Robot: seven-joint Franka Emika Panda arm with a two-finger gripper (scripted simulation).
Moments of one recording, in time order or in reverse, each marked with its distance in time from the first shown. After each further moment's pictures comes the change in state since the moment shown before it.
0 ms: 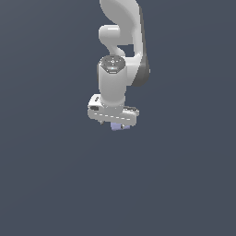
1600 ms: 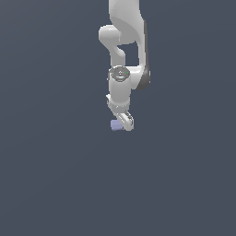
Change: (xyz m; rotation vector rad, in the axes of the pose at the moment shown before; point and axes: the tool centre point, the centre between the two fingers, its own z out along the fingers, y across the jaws) arm -0.079 -0.024 0.071 0.035 -0.029 0.854
